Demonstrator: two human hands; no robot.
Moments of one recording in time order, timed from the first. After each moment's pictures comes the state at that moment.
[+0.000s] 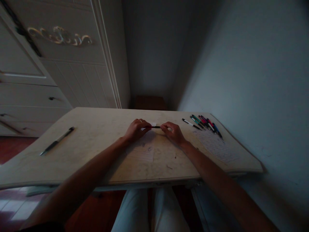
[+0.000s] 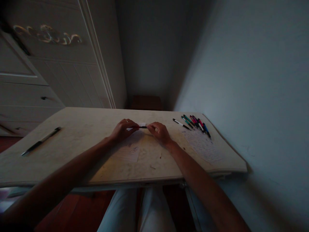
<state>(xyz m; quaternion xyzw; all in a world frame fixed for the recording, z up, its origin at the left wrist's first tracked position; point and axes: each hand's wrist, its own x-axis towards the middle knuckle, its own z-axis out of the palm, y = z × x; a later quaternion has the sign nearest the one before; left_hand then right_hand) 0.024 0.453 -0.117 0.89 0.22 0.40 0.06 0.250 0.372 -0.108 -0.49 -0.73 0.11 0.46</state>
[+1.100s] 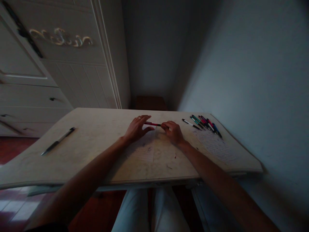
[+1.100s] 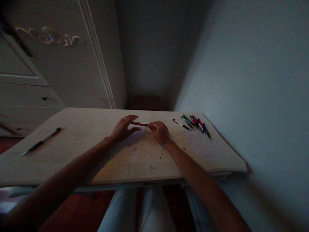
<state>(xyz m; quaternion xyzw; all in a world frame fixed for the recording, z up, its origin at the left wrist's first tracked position) 0.027 0.447 -0.104 0.88 0.28 0.38 0.04 0.249 0.381 -0.114 -0.51 -0.74 0.01 0.43</state>
